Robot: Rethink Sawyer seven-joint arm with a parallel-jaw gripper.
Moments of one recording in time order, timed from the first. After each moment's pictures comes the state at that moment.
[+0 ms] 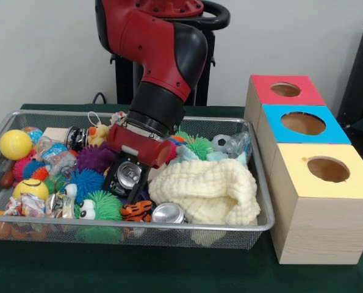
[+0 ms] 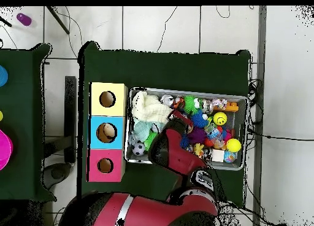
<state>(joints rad) -0.13 -0.31 -0.23 1.80 0.25 -0.66 1.96</state>
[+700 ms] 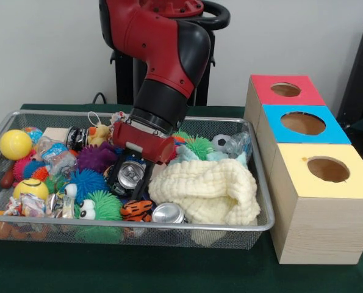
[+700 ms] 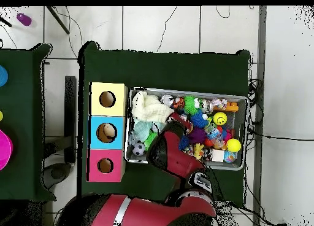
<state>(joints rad) -0.13 -0.32 -0.23 1.84 0.25 -0.66 1.96</state>
